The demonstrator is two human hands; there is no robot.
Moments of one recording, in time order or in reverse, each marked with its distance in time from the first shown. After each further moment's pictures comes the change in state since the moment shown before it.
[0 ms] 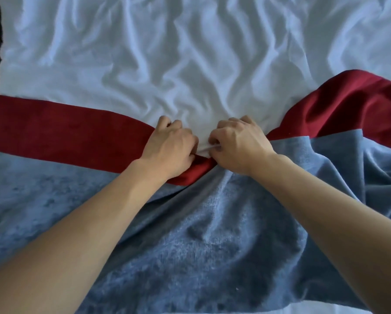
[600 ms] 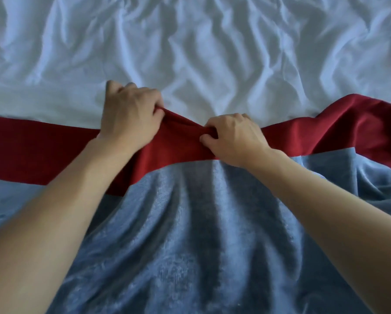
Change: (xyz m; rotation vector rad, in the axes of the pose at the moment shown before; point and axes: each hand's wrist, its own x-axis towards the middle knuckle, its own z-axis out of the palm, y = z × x) left_hand 0.045 -0.081 -0.041 -0.038 0.335 -0.235; right_hand 0.047 0.008 -0.024 0.142 0.044 0.172
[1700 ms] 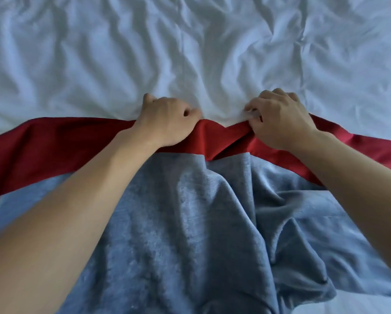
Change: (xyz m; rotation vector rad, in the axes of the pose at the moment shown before) left_hand 0.083 0.247 0.036 -0.279 -0.363 -0.003; right_hand -0.051 0.268 -0.100 -0.197 0.090 0.021
